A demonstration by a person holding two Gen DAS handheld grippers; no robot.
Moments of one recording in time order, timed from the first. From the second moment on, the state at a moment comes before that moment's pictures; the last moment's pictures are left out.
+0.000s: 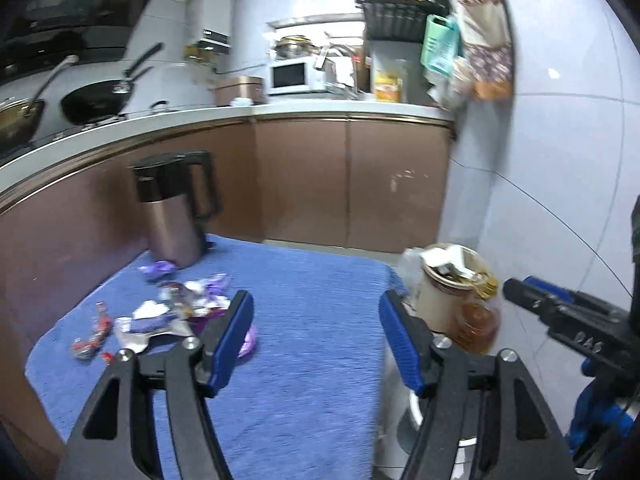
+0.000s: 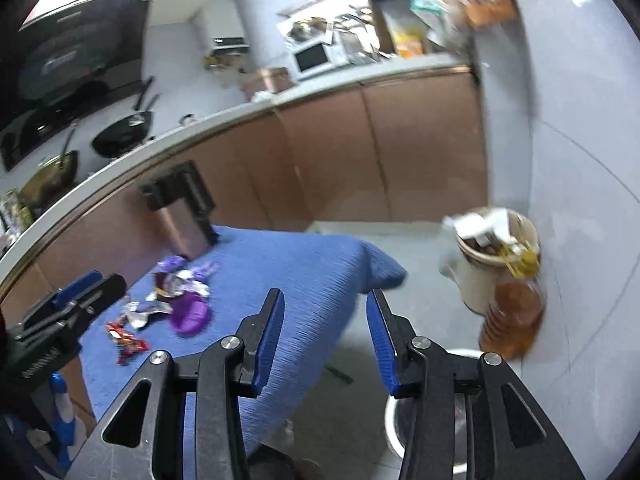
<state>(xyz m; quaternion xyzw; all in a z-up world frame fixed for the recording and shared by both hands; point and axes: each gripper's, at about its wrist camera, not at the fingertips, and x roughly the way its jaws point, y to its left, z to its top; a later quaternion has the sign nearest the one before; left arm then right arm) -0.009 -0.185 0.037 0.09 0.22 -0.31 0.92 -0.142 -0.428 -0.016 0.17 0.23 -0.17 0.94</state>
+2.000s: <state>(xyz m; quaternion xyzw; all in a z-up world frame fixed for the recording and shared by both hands) 0.175 -0.011 -0.099 -0.04 0.42 -0.20 0.88 0.182 -0.255 -0.092 0.07 0.38 0.08 0.92</state>
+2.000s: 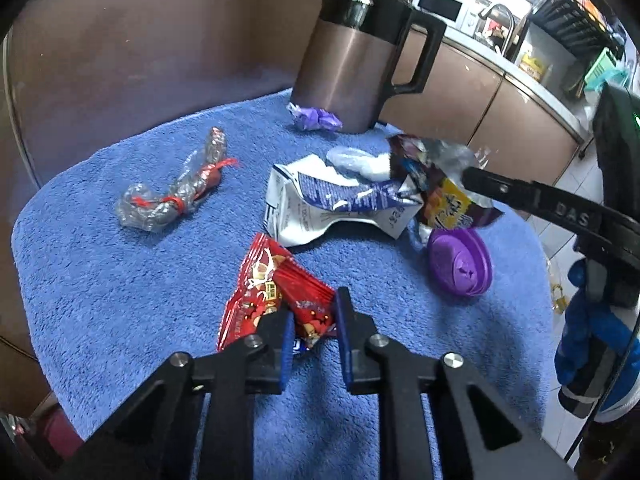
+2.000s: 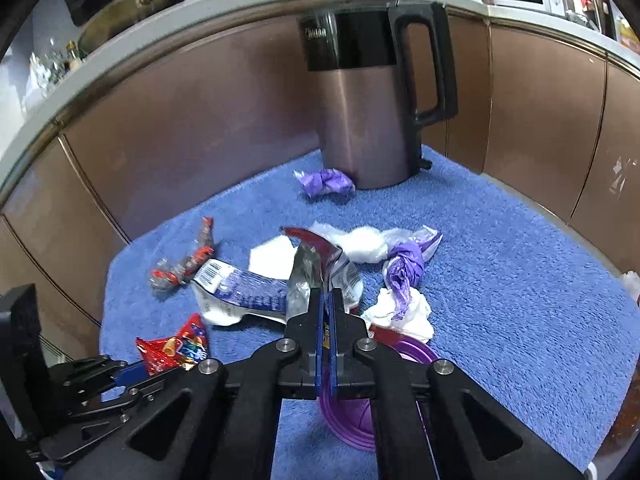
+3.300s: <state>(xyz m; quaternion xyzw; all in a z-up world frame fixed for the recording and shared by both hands) 0.147 0.027 -0.072 -0.07 0.38 -0.20 0.90 0.179 -0.272 -0.136 0.13 0.43 0.06 0.89</state>
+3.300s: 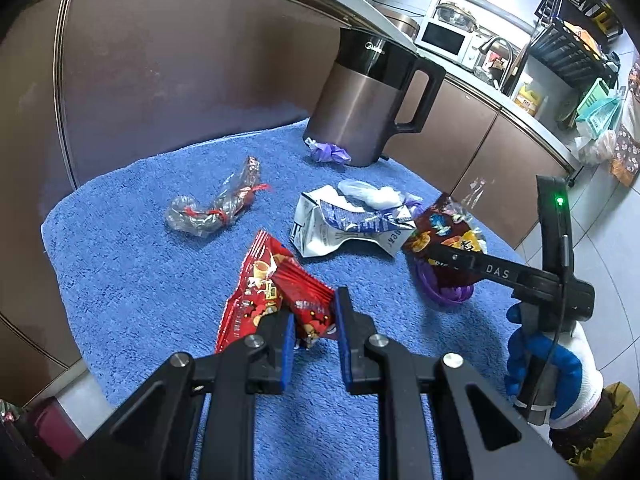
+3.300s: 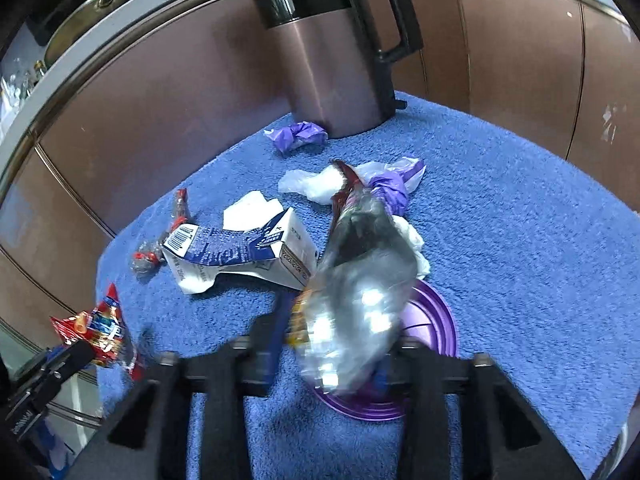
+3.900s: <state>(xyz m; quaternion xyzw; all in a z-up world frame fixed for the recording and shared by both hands) 0.099 -0.023 -0.007 -0.04 0.33 -0.25 0.91 0.056 -0.316 -0.043 0.14 0.32 0.08 0.93</state>
